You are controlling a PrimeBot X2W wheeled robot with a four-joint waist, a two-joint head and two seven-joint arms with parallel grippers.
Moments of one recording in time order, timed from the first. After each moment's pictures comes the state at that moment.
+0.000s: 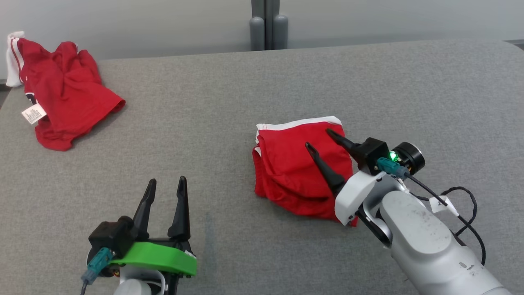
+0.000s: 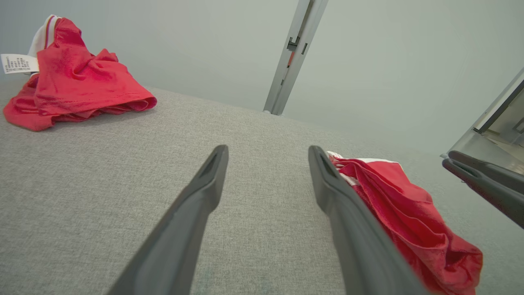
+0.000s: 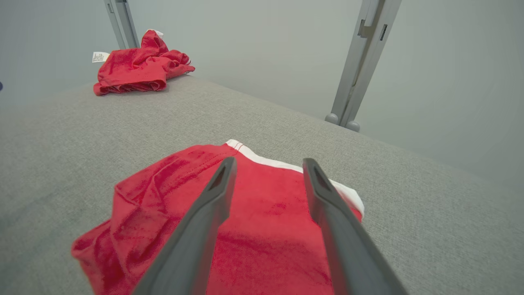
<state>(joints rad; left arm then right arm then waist) -0.10 0.05 -0.18 0.23 -0.43 -0.13 -0.26 -0.60 -0.12 0.52 0.64 0.26 0.13 -0.26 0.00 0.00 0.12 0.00</state>
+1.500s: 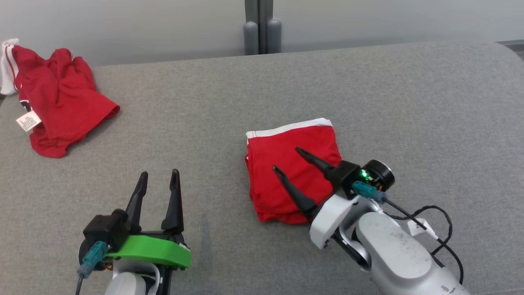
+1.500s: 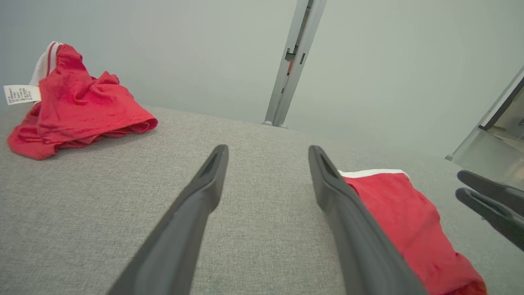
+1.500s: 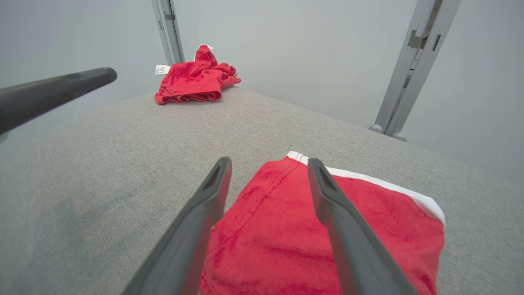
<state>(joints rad) -0.13 0.05 -0.15 0.24 -0.38 -0.13 -0.26 -0.53 -0.05 0.59 0.54 0.25 0.13 -0.26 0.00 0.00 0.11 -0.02</state>
